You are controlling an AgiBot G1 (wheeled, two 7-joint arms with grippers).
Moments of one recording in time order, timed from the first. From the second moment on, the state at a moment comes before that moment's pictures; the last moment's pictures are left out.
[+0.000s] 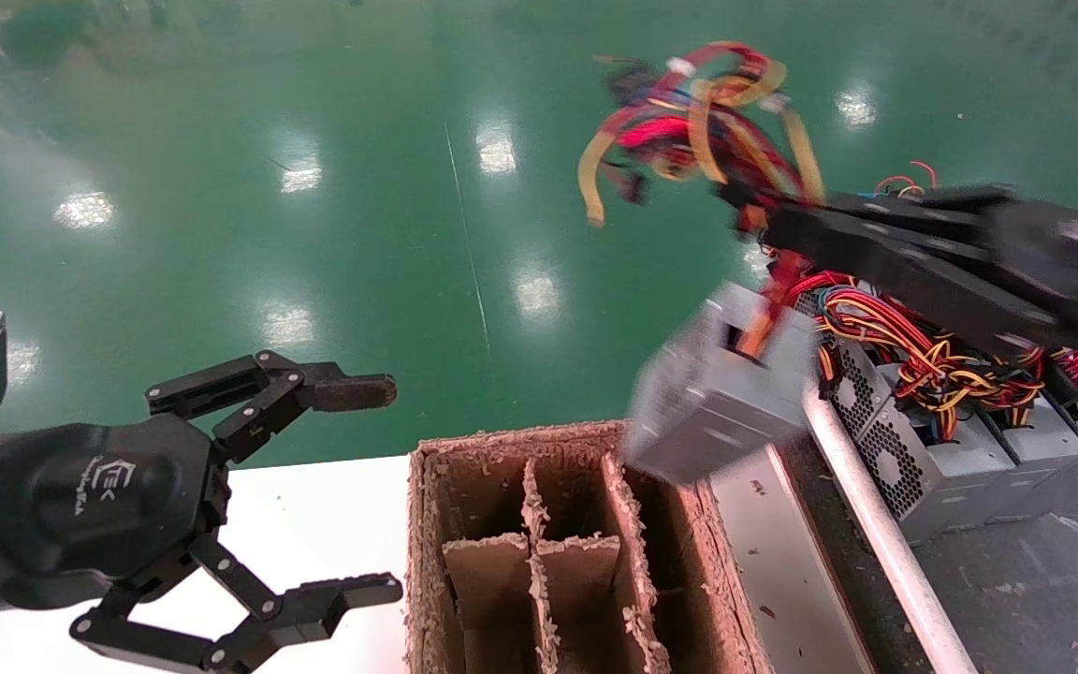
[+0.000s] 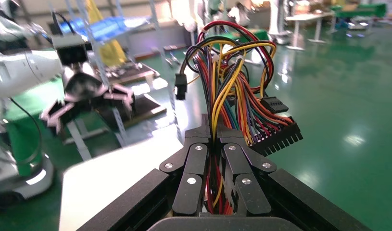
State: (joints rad) left arm -1.09 0.58 0.37 -1.26 0.67 1.46 -0.14; right arm 1.45 -0.62 -0.51 0.77 -0.66 -1.58 0.19
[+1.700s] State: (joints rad) left arm -1.10 0.58 0.37 -1.26 0.67 1.46 -0.14; right arm 0.52 0.07 -0.78 0.76 0.25 -1.58 -0.39
